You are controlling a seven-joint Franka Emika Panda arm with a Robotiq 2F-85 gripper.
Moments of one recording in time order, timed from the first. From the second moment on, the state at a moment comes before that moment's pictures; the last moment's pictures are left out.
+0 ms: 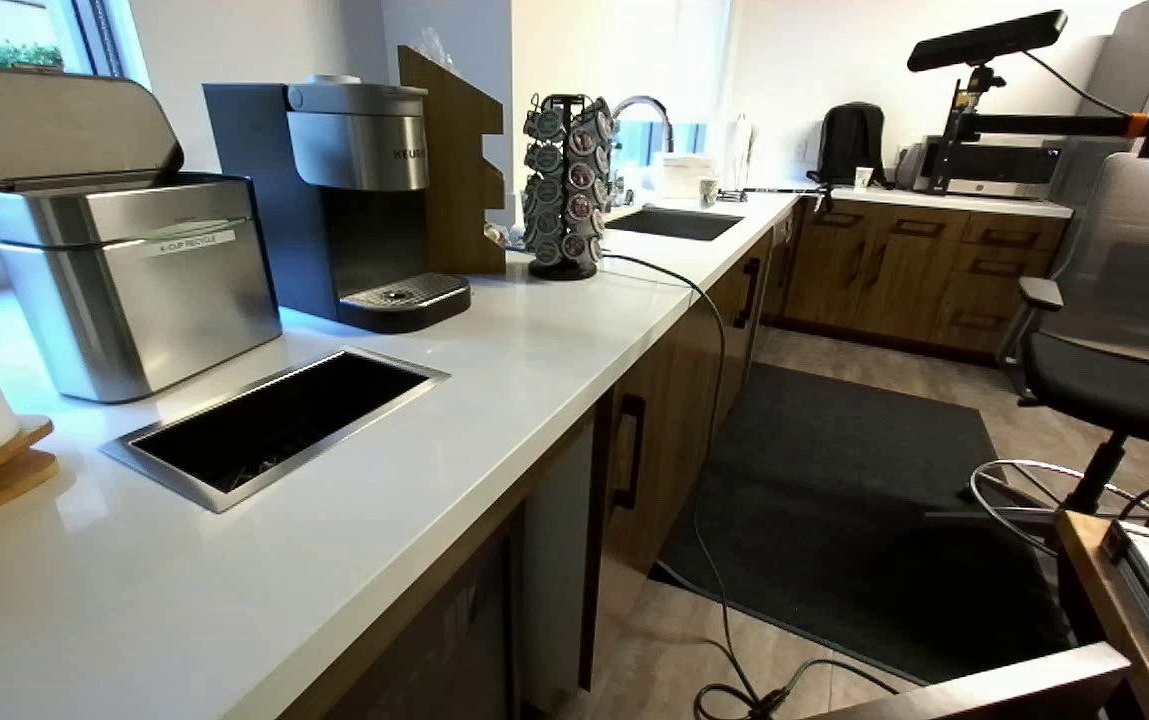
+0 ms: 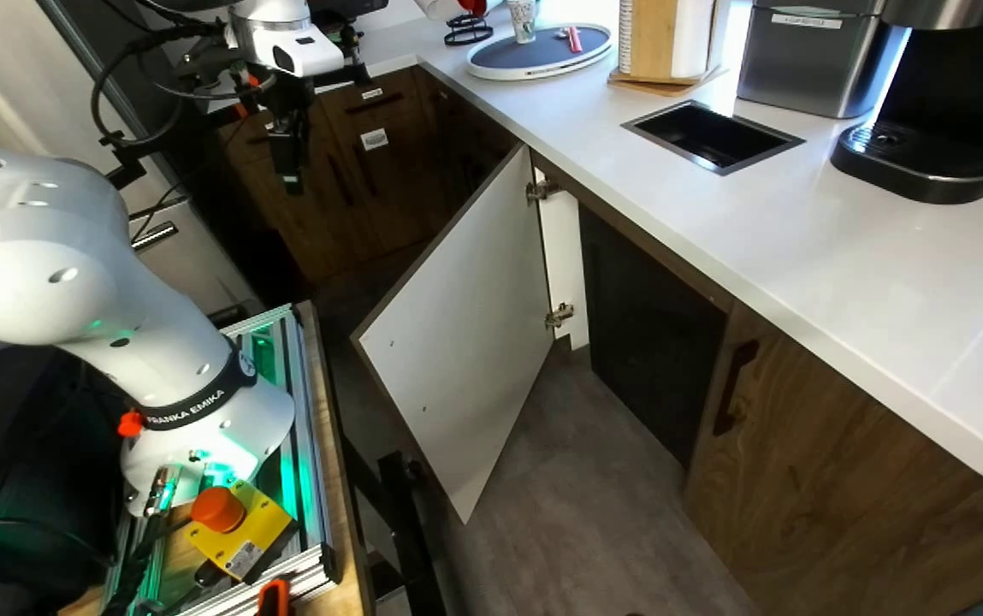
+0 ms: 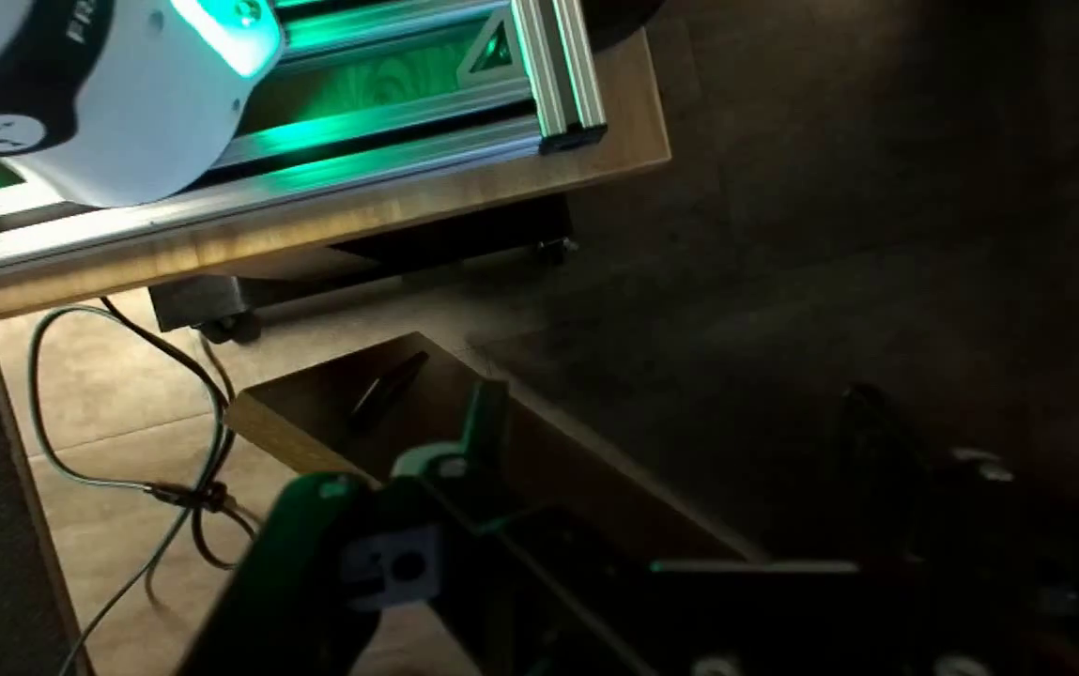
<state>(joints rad) 0.19 -0.74 0.39 -2.77 0.49 1.85 0.50</state>
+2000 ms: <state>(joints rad) -0.20 -0.24 0.78 -2.76 0.63 2.47 0.65</state>
